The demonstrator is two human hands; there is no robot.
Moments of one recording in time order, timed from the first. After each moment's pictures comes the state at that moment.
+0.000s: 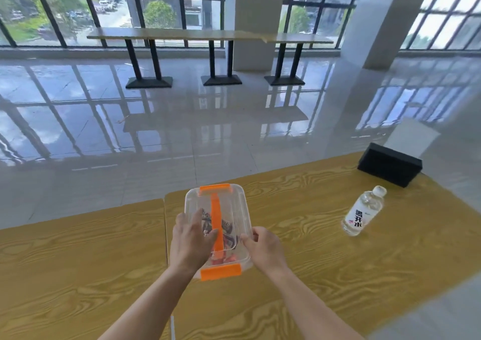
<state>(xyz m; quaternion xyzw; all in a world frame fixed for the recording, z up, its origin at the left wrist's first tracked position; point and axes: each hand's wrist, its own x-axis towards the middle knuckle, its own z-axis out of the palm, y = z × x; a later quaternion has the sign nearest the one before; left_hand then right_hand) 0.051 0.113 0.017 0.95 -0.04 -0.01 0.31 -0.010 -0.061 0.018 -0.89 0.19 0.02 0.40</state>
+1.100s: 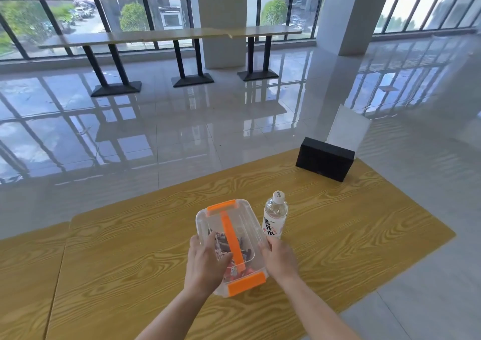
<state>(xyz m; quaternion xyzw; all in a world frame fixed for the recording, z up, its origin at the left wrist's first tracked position) -0.020 -0.198 -0.022 0.94 -0.08 -0.09 0.31 -0.073 -0.378 -0.027 -0.88 0.27 0.01 0.40</state>
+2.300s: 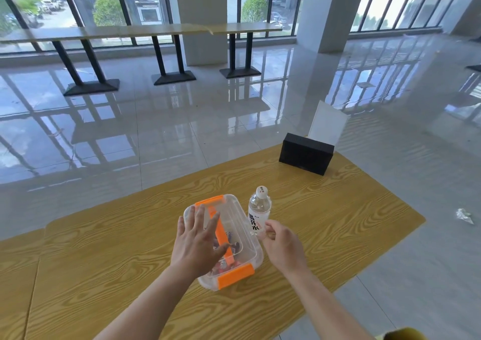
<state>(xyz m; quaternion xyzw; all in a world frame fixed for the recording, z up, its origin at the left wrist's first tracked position) 0.009 -0.210 -0.007 0.96 -0.28 -0.04 0.07 -0.095 -0.410 0.002 -0.90 0.24 -0.09 0.35</state>
